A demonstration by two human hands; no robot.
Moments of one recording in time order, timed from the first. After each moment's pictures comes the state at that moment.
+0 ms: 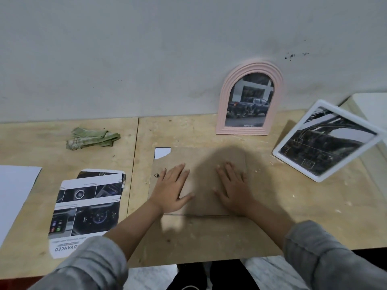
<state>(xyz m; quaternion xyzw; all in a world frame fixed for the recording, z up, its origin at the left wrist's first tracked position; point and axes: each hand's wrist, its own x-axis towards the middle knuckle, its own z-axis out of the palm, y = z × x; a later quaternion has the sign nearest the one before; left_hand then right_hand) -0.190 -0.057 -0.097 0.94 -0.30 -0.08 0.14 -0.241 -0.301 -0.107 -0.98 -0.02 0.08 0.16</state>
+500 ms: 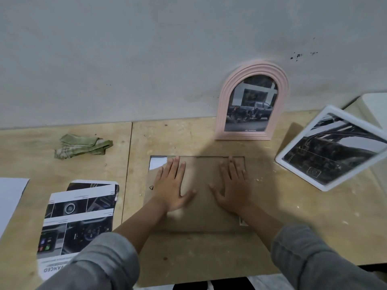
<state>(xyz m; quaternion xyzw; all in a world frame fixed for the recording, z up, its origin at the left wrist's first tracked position) -0.152 -0.079 -0.113 0.96 -0.23 -0.11 0.09 -0.207 -0.302 -0.128 -0.99 0.07 0.01 0.13</state>
